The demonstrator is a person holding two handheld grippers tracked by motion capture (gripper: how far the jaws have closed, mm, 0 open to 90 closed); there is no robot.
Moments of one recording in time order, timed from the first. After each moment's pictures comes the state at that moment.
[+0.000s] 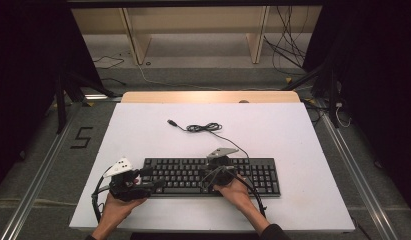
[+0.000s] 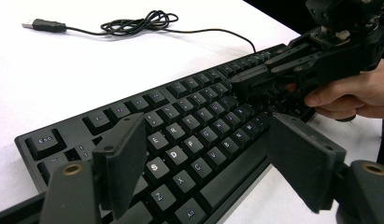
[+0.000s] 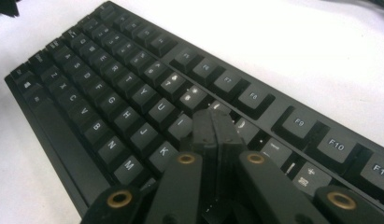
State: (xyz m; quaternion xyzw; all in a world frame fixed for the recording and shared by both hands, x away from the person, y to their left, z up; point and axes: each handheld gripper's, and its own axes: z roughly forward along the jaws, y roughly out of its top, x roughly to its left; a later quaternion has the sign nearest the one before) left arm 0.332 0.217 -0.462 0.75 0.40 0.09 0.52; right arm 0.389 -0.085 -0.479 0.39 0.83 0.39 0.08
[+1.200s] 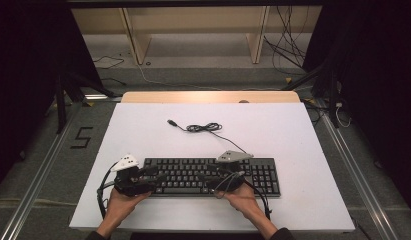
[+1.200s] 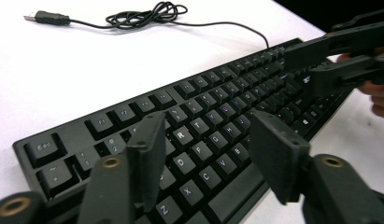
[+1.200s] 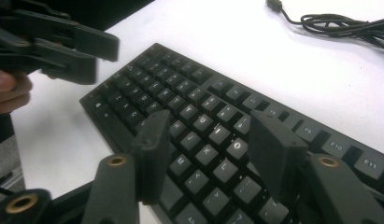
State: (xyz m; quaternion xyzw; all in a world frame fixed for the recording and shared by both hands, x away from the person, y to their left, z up) left arm 0.344 0.206 -0.461 0.75 0.42 0.09 0.50; right arm 0.361 -0.105 -0.454 0.37 0.80 0.47 0.07
